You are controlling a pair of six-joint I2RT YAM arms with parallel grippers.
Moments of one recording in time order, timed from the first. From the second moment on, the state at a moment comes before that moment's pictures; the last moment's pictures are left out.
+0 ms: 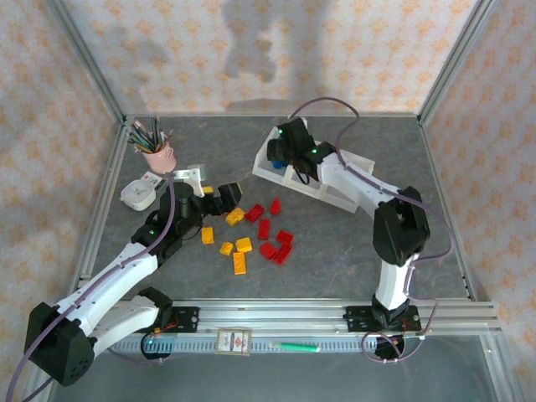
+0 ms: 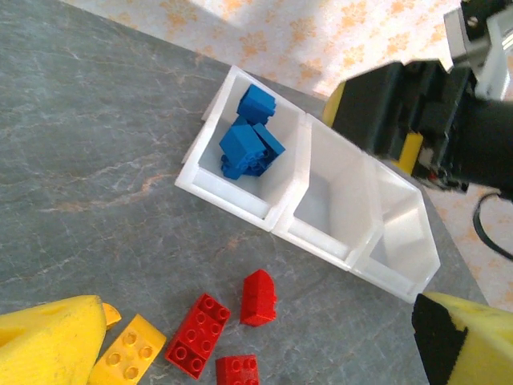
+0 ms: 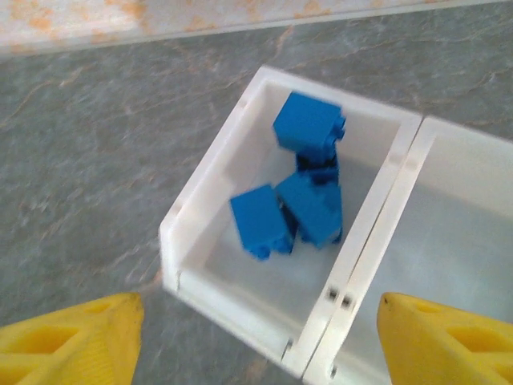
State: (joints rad) left arm -0.44 0.94 0.63 -0.06 0.02 -0.61; right arm 0.60 1.83 1.53 -0.45 0.22 0.49
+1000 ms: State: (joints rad) left arm -0.48 0.90 0.48 0.00 0.09 -0.74; right arm 0.74 1.88 1.16 -0.29 0.19 0.74
